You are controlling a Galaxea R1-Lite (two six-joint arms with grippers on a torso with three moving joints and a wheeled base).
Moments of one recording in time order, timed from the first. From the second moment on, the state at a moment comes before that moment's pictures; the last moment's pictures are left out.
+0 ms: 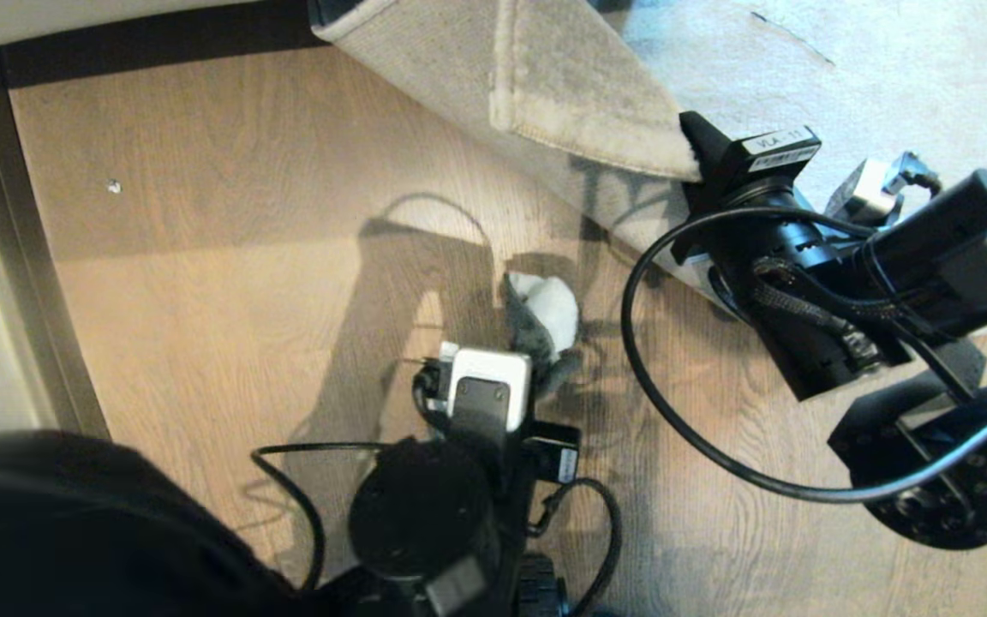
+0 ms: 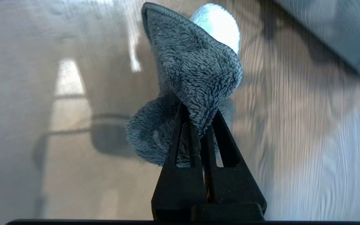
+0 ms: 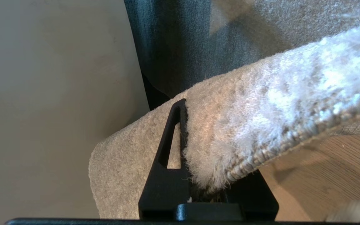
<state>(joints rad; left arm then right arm) -1.08 2.04 -0.66 -1.52 0.79 0.06 0.68 1.77 -0.87 -1.52 -0.33 1.17</state>
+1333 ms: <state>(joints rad) -0.44 1.99 -0.67 -1.52 0.70 0.07 0.68 1.80 -0.88 -1.52 -0.32 1.17</state>
